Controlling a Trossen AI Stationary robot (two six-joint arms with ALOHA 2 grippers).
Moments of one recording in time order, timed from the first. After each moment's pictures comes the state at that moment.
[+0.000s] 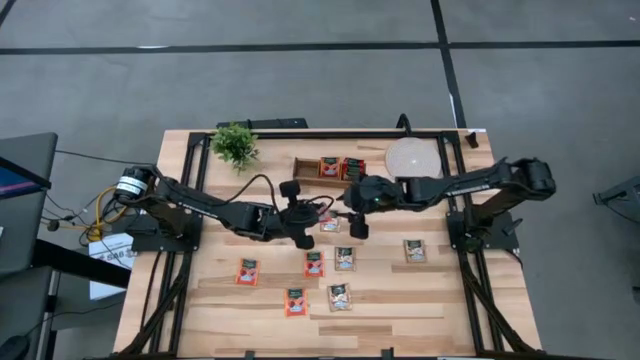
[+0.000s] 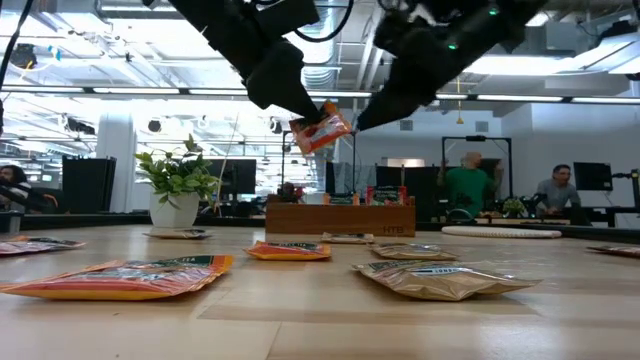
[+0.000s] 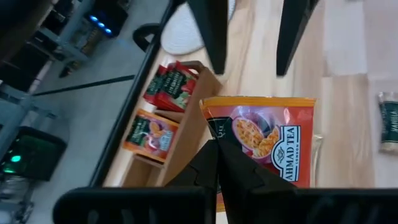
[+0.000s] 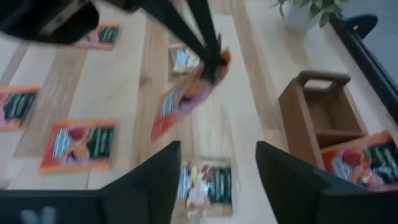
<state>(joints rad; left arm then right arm) -0.17 1.62 1.03 -0.08 -0.73 0.13 -0.02 1.47 0.88 -0.06 0.07 -0.11</state>
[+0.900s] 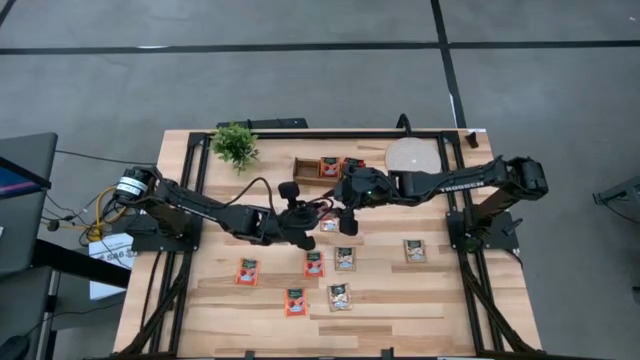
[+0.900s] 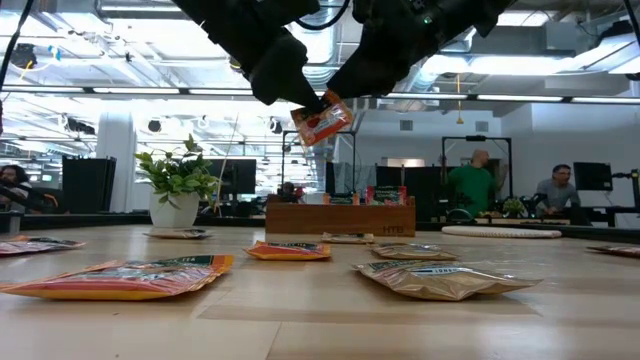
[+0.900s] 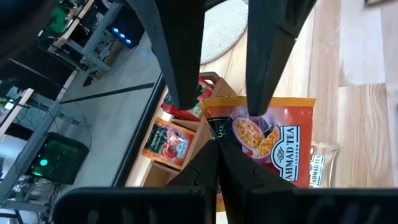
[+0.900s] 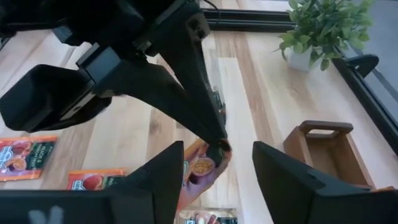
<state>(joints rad) -0.21 1.62 1.03 -0.03 -0.82 0.17 -0.03 1.53 1.04 -0.07 0.03 -0.10</state>
